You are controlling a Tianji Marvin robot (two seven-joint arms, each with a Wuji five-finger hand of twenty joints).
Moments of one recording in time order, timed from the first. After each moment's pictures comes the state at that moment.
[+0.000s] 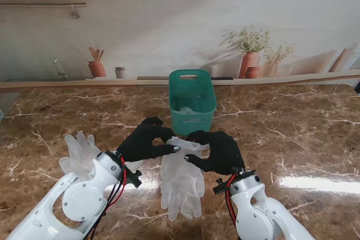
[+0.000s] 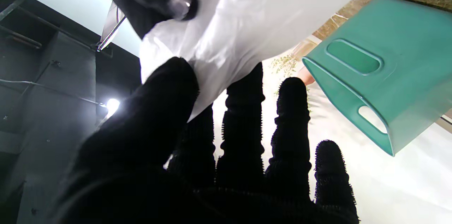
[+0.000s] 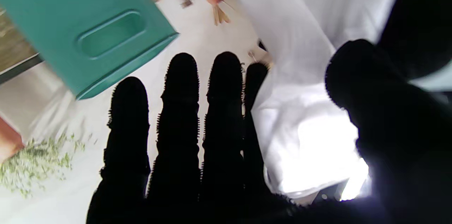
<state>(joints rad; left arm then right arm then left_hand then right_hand) 1.65 -1.11 -1.16 -1.84 0.37 -0.31 -0.03 -1.81 -1.14 1.17 -1.83 -0.73 -0.16 -0.41 0.86 -0.44 0.53 -0.17 0.88 -0.14 0.78 0.26 1.16 0.03 0.53 0.83 0.66 0.18 0.52 0.86 -0.06 0.14 0.56 0.84 0.34 -0.70 0.95 -0.19 0.83 -0.14 0.62 0.58 1.03 -0.09 0.60 0.65 0.92 0.01 0.57 0.61 0.49 0.14 1.09 0.66</state>
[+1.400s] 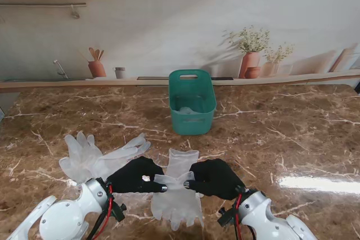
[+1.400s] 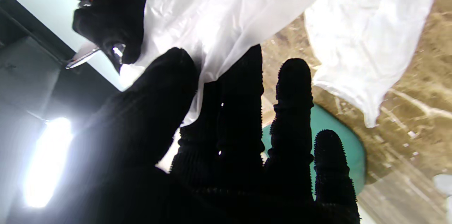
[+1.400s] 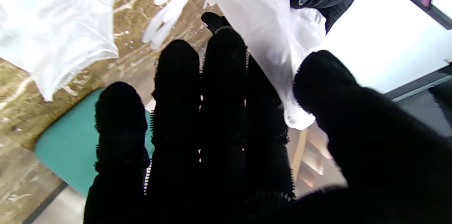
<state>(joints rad) 1.83 -1.05 -1.25 -1.87 0.22 -0.25 -0.28 -1.98 -1.10 1.27 -1.96 -0.38 -0.22 0.01 0.83 -0.54 0.61 -0.17 0.98 -0.04 0.85 0.18 1.33 0.01 0.51 0.46 0.87 0.17 0.57 0.81 -0.03 0.16 0.83 0.79 0.43 -0.63 1.04 -0.27 1.03 -0.15 0.97 0.46 1.37 -0.04 0.60 0.69 1.15 0.03 0.89 0.71 0.67 0.18 1.37 0.78</state>
